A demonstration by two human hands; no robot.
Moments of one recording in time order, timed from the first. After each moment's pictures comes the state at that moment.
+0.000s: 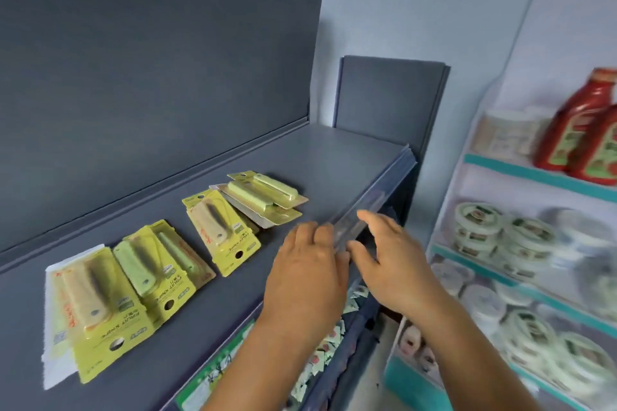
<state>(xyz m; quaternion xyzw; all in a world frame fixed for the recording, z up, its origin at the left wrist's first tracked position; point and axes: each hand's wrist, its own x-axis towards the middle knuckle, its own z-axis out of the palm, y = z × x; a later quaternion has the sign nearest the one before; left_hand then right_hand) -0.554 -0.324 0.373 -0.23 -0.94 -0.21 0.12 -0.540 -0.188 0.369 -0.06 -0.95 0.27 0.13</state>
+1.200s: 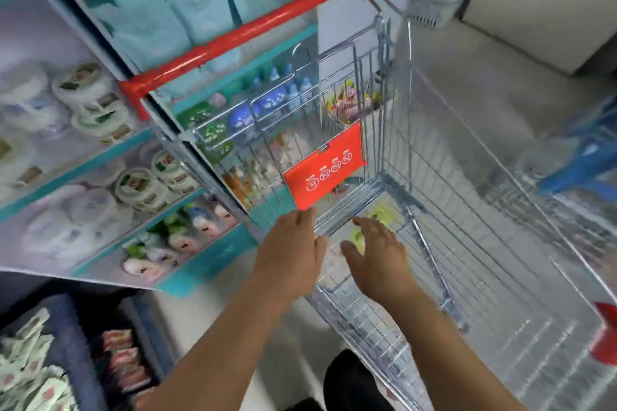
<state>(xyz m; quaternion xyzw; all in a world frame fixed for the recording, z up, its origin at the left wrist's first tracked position) -0.192 -0.006 0.181 -0.76 -0.62 -0.04 -0.19 -0.042 -0.026 0.145 -0.72 -0.61 0.31 0.15</state>
